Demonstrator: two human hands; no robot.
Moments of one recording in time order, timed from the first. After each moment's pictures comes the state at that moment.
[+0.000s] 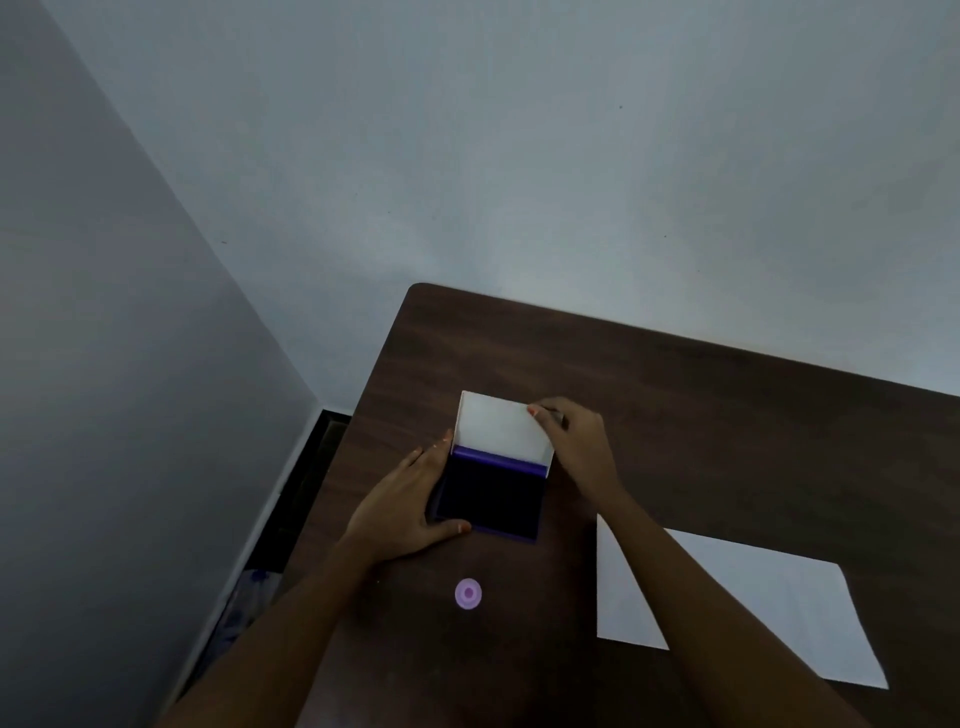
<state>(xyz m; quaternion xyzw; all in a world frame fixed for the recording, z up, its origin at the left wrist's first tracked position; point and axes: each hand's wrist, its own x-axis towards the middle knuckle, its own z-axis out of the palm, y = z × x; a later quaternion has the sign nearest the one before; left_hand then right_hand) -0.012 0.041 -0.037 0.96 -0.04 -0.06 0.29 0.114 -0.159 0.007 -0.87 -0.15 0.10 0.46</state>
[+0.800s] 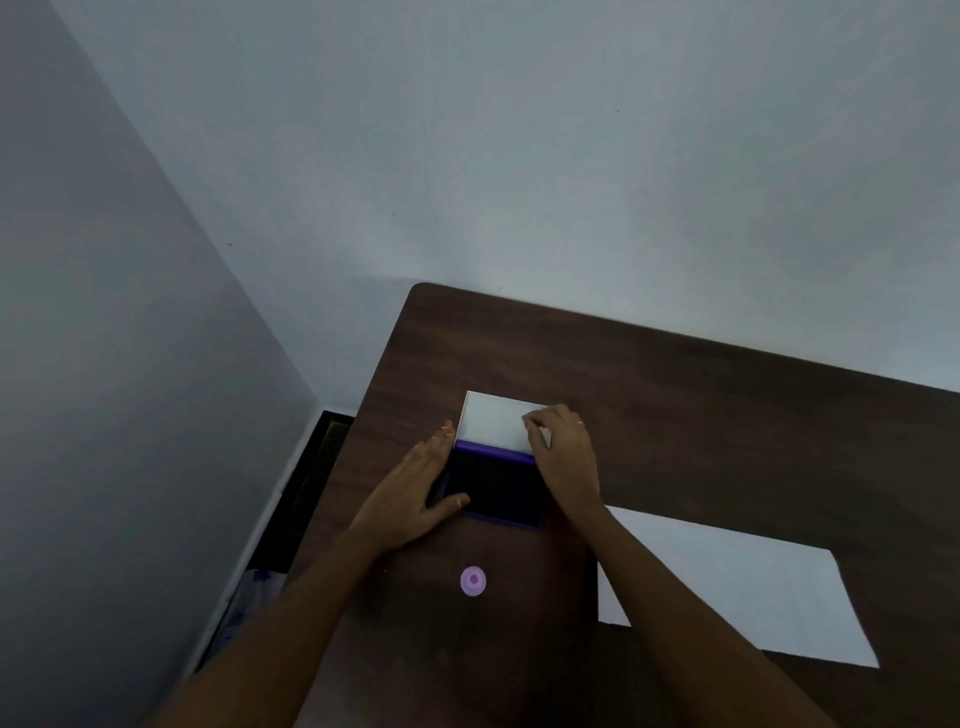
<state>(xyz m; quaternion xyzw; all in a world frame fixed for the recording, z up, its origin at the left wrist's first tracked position) -0.014 0.040 -0.033 0.94 -0.04 -0.06 0.33 0.085 -0.147 -0.002 -0.92 -0.17 -0.01 0.36</state>
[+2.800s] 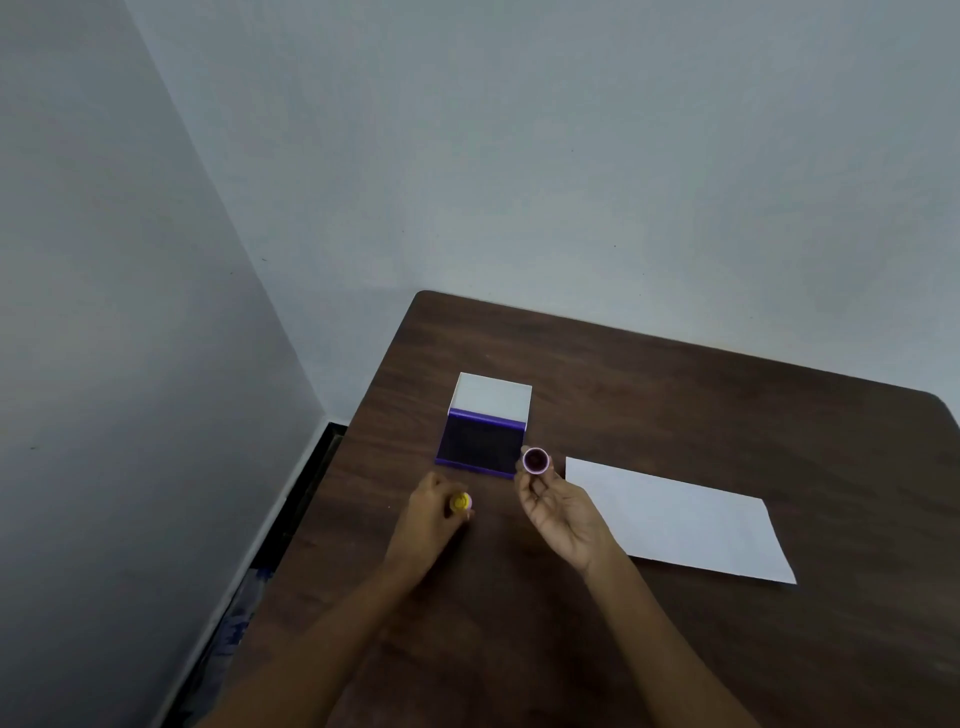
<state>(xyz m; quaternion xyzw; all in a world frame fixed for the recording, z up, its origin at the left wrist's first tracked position) -0.098 -0.042 0.008 0.90 0.15 0.00 0.41 -0.030 -0.204 0.035 -0.20 0.25 0.35 0.88</state>
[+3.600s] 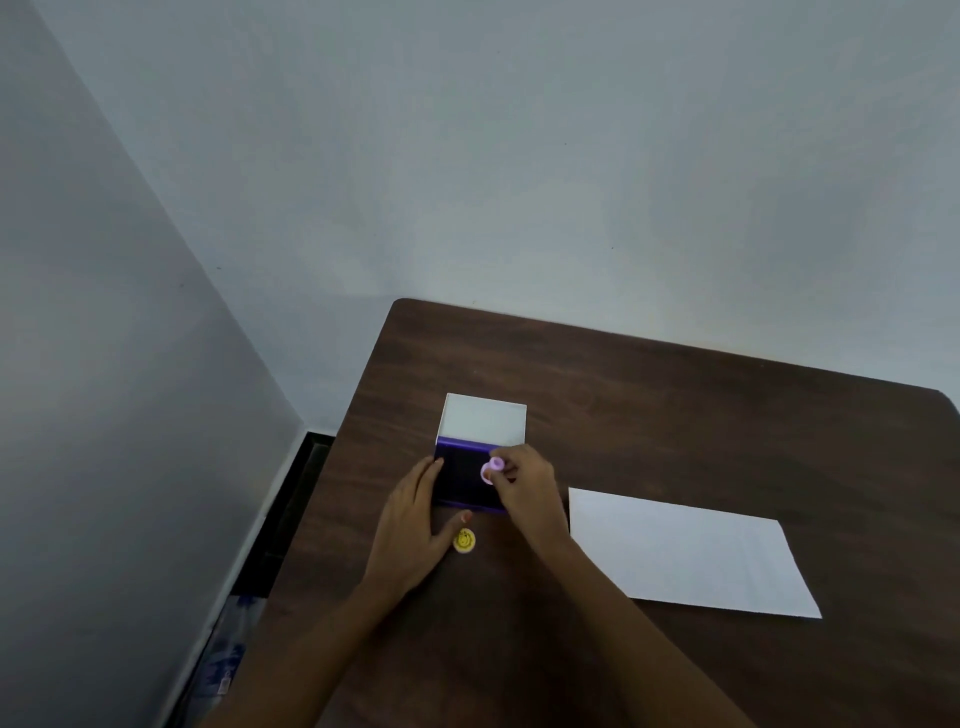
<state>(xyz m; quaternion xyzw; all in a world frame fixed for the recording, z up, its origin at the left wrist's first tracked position) -0.059 -0.012 -0.024 0.93 0.09 0.06 0.36 0.022 -0.151 0.010 -0.89 -0.11 0.06 0.44</state>
